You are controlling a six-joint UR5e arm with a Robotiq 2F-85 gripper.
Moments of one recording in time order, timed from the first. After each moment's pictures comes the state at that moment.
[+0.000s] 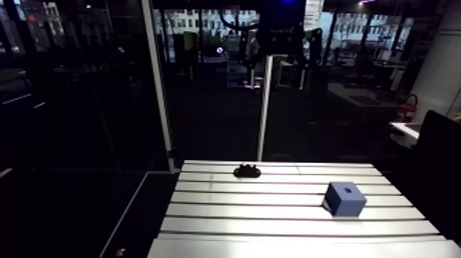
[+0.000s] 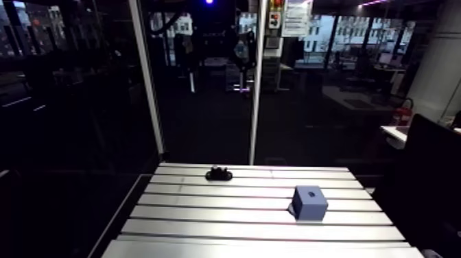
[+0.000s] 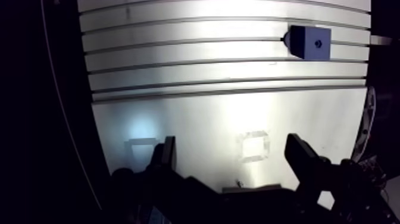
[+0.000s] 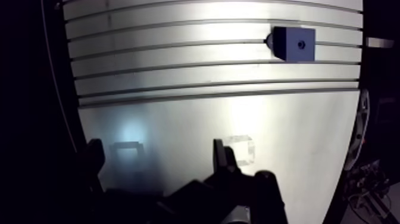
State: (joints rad) arm 0.00 -1.57 1.46 -1.43 -1.60 -1.52
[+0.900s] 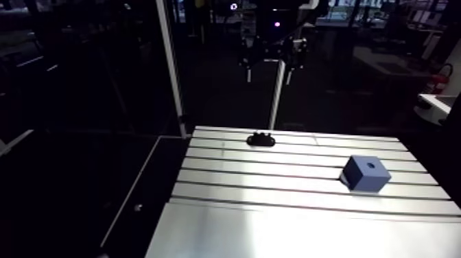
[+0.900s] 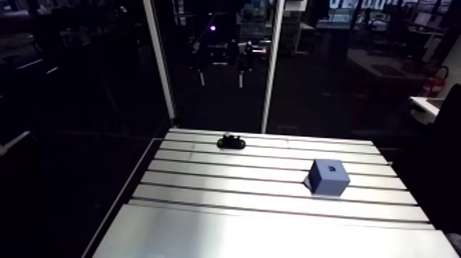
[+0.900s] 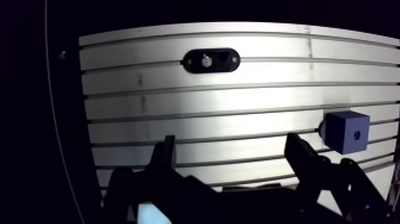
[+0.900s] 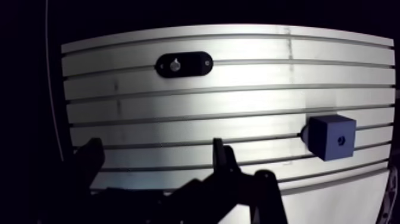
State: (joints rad) arm 0.06 -1.38 1.64 -2.03 -1.61 -1.47
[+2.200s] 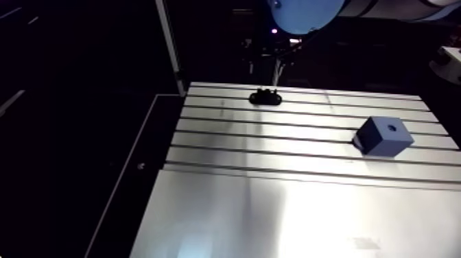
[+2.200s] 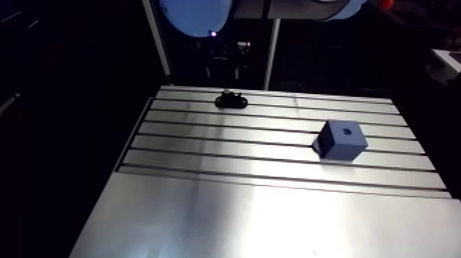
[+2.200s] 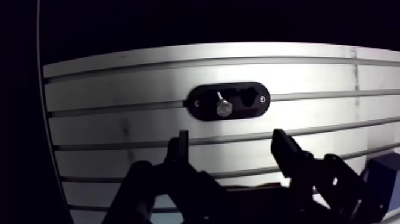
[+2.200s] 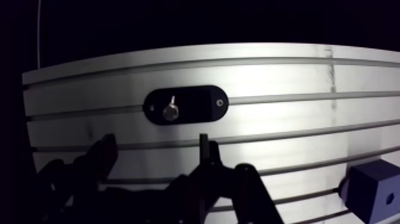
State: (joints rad) arm 0.06 -1.15 1.74 -2.40 -1.60 -1.46
